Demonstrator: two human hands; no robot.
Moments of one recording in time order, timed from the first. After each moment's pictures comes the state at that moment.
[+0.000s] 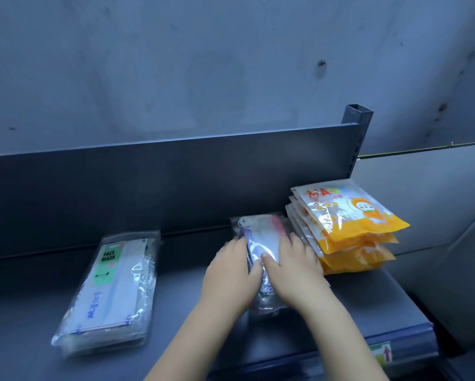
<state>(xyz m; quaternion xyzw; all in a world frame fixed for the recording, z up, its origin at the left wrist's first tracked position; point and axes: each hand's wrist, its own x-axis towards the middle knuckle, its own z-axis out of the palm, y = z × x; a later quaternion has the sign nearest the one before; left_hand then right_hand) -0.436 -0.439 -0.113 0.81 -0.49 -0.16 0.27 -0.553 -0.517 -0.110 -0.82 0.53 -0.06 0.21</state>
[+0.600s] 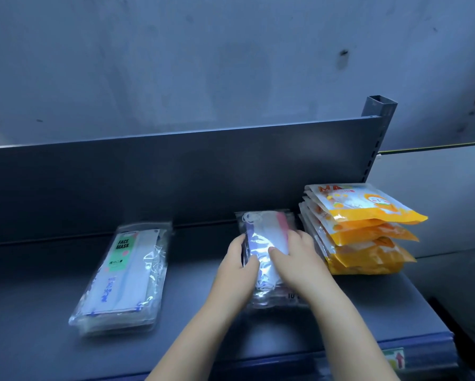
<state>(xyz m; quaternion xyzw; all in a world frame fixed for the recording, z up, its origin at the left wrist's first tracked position) -0.444 -0.424 -0.112 0.75 -0.31 -0.34 0.48 -0.548 -0.530 -0.112 -0.78 0.50 -0.11 0.35</state>
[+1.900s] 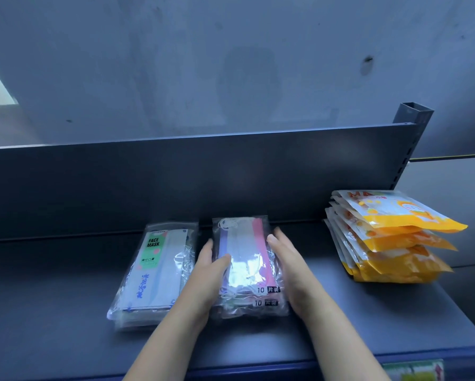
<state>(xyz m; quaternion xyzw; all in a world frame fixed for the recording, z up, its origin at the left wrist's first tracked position) -0.360 -0.371 -0.118 0.74 -0.19 -0.37 0.53 -0.487 -0.490 -0.129 -0.49 0.30 -0.27 0.77</state>
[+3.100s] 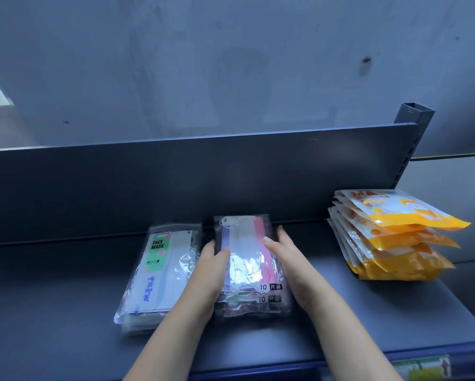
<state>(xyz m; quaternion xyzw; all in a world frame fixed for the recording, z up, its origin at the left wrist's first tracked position) -0.338 -0.380 -0.125 0.75 -0.17 -0.38 0.51 -0.478 -0.495 -0.126 -0.56 0.32 -0.23 0.73</state>
